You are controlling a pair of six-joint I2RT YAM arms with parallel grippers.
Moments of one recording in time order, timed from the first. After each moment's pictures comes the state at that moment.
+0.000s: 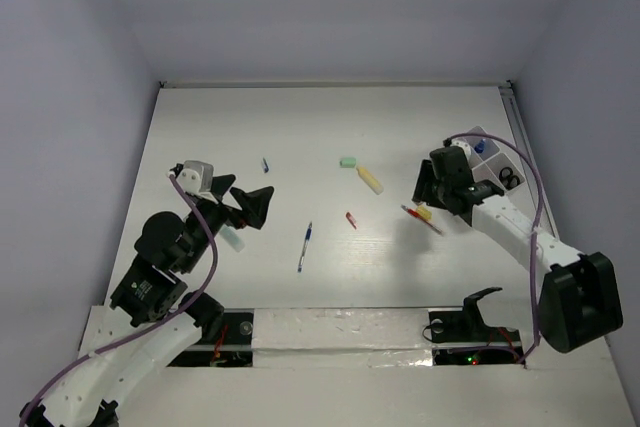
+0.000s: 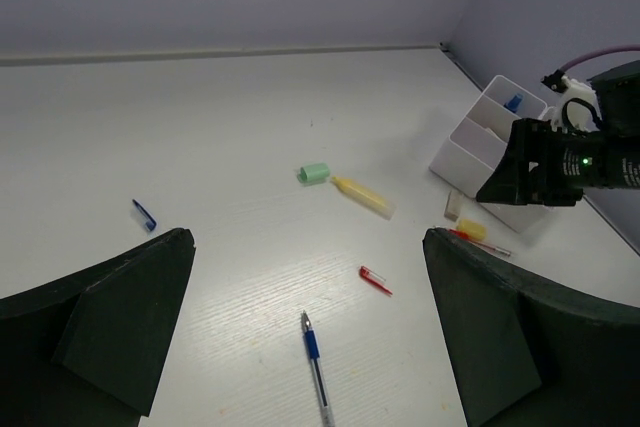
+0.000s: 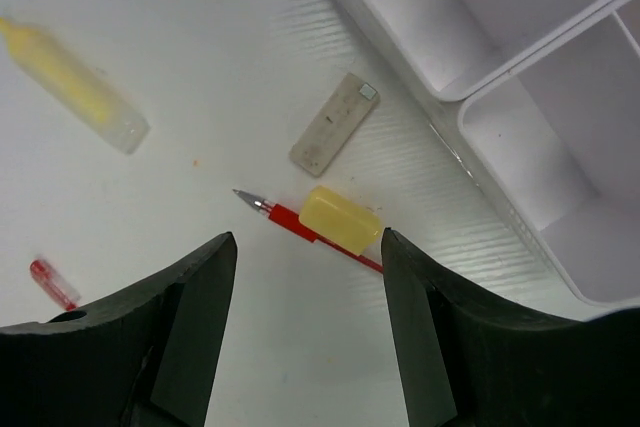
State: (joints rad) left arm -0.61 0.41 0.70 -0.27 -0.12 -0.28; right arm 0.34 1.22 0.80 -0.43 0.27 0.51
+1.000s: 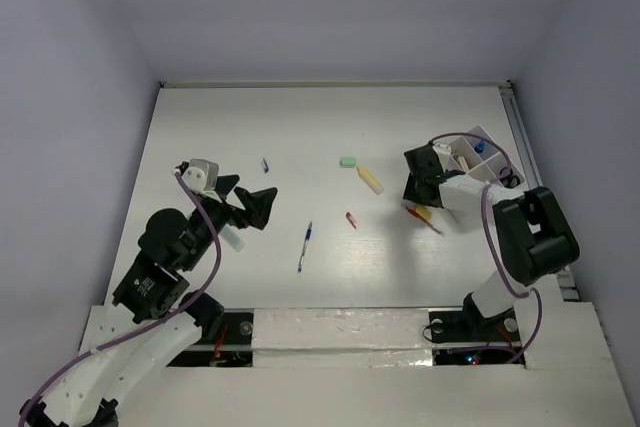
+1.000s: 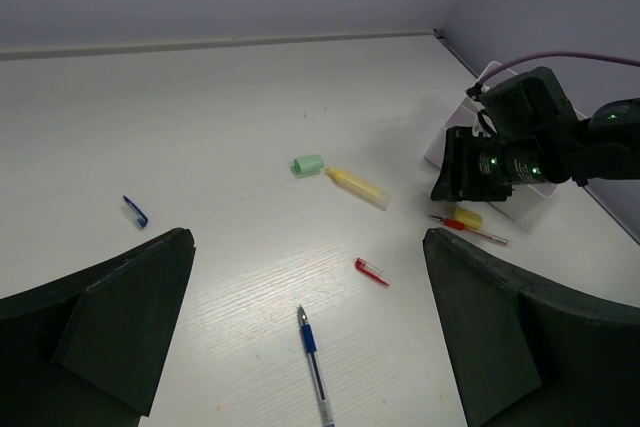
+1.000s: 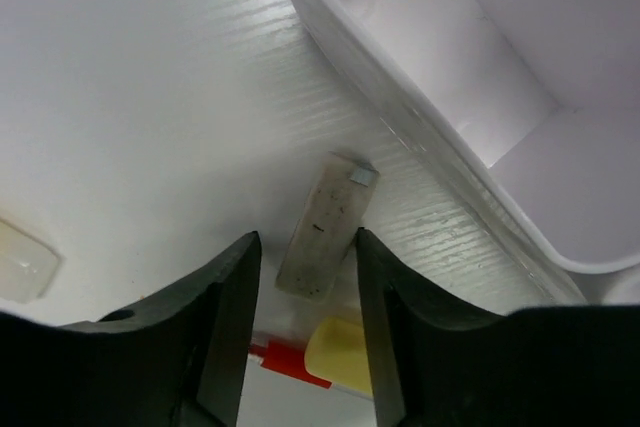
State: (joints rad) left arm -0.61 0.44 0.70 -0.27 -0.10 -0.28; right arm 0.37 1.62 0.85 -0.23 0.42 0.57
